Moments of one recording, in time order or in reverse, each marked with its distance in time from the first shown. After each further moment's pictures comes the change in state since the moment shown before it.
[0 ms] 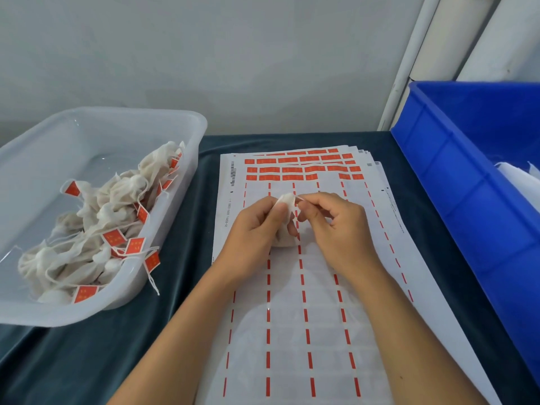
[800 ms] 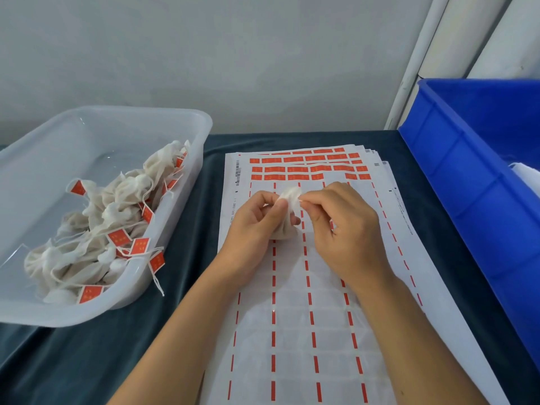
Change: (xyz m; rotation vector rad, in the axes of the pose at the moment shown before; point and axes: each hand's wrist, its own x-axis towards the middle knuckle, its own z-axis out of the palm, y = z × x) left_hand -0.003 0.008 -0.005 -0.259 0.004 -0.142; right_hand -0.002 -0.007 -0.002 -0.270 0.178 -0.439
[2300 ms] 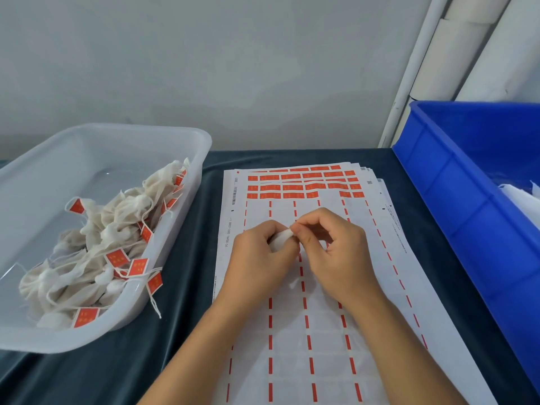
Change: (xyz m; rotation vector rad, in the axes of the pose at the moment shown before) left_hand -0.004 -0.003 0.015 0.461 0.192 0.089; right_hand 0.000 -0.008 0.004 0.331 -0.119 0.322
